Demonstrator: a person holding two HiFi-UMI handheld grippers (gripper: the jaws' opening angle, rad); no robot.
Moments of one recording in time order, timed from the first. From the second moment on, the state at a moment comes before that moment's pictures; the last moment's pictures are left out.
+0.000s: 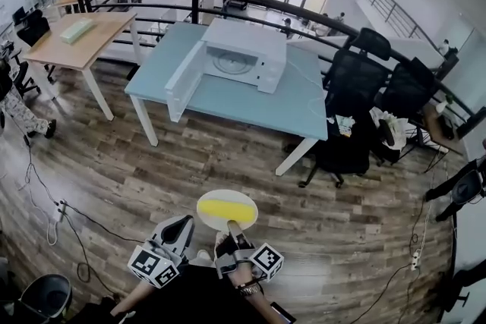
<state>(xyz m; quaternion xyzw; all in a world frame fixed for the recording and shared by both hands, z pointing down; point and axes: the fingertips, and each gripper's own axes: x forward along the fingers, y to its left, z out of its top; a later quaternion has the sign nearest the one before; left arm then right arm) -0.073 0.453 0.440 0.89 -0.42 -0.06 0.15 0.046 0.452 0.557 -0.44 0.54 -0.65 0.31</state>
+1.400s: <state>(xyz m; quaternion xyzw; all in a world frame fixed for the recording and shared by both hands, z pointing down) -0.061 0.316 0.450 0.89 -0.43 -0.03 0.15 0.049 0.312 0.575 -0.43 0.55 -0.65 0.31</state>
